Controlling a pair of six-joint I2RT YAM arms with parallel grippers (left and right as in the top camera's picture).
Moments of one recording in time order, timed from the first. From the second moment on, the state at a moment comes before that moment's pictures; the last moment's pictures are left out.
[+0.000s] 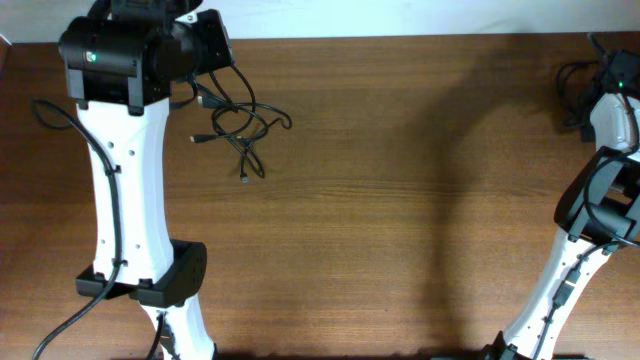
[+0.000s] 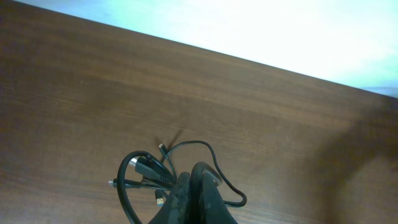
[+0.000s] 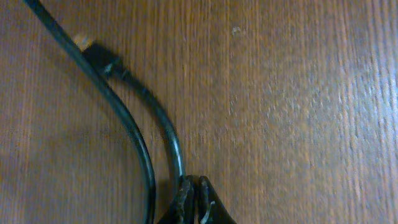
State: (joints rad) left arm -0.17 2.03 2.79 -1.59 -0.08 -0.36; right arm -0.46 2.57 2.16 -0.66 0.37 1.10
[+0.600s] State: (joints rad) left arm -0.17 2.03 2.79 -1.59 -0.08 -0.36; right arm -0.46 2.59 2.16 -0.49 0.26 0.70
